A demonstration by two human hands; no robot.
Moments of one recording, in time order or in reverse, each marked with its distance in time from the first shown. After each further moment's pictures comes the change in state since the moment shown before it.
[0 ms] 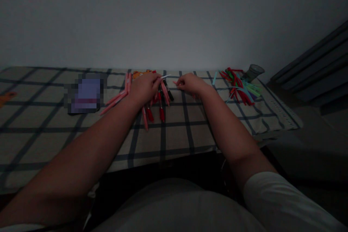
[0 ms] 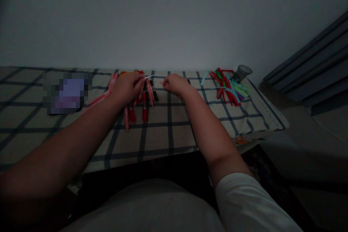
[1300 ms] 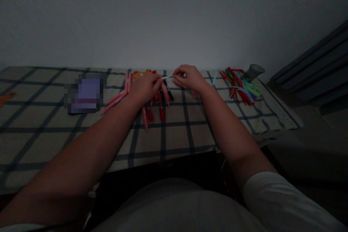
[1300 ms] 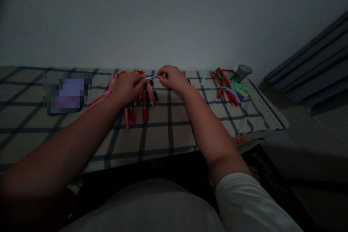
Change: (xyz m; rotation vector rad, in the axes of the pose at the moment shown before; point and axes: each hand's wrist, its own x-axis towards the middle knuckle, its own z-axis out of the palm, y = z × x) left_hand 0.000 -0.004 0.003 -0.027 -0.009 0.003; right_hand 0.024 0.017 0.008 0.194 0.311 -0.323
